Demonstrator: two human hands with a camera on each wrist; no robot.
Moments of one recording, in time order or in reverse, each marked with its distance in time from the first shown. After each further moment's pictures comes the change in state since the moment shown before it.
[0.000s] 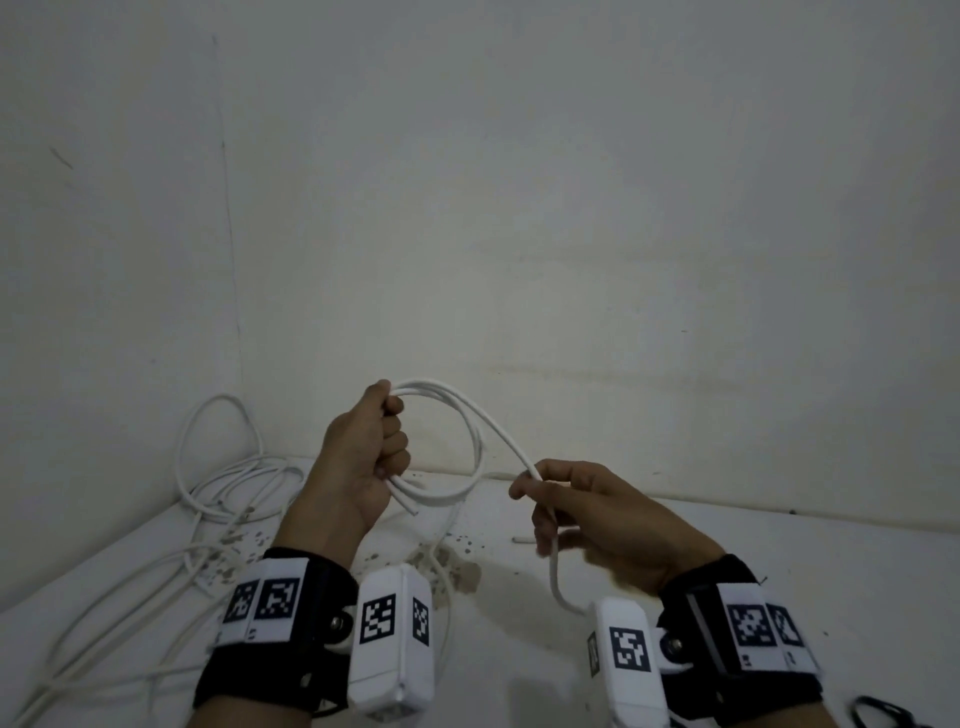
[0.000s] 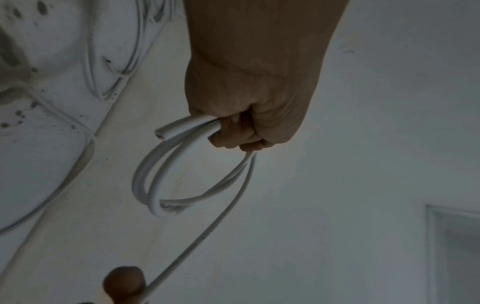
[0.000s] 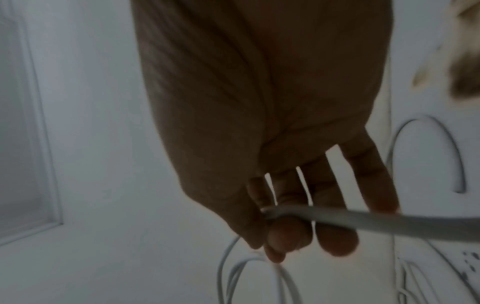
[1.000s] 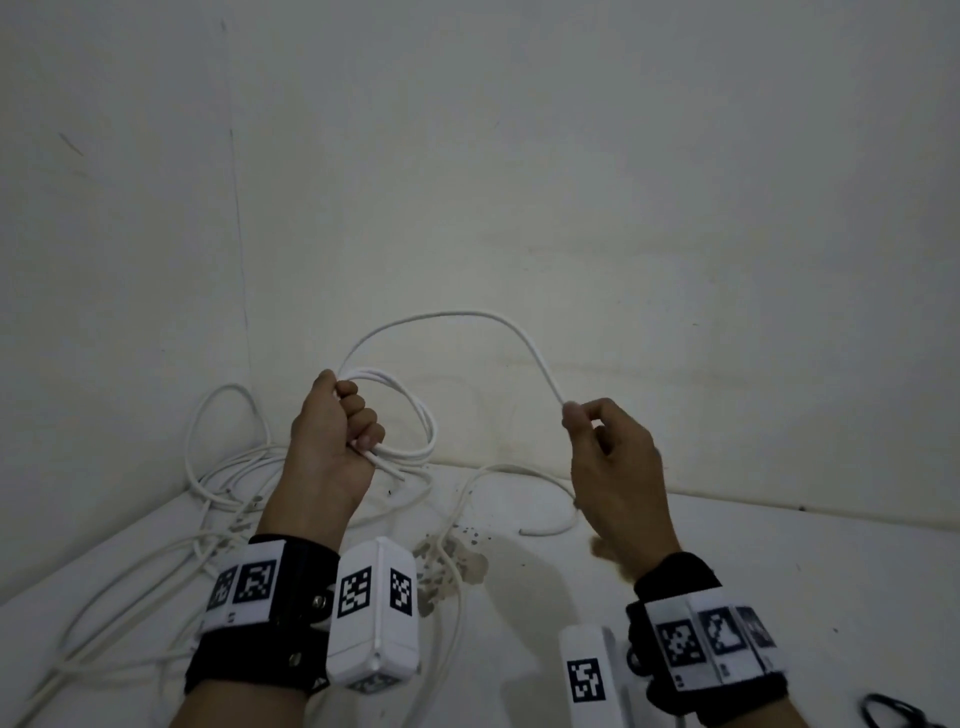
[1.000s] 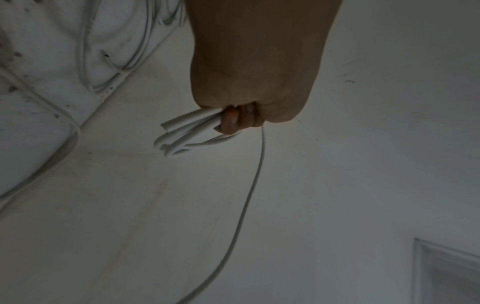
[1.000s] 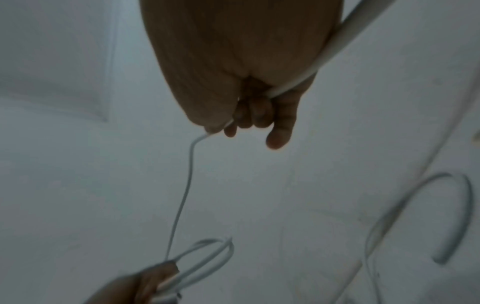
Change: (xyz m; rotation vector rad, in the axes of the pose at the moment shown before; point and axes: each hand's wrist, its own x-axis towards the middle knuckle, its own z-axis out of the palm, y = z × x) left_hand 0.021 0.008 -0.025 -0.320 0.108 0.028; right_hand 0.016 0.000 0.019 -0.275 0.727 -0.400
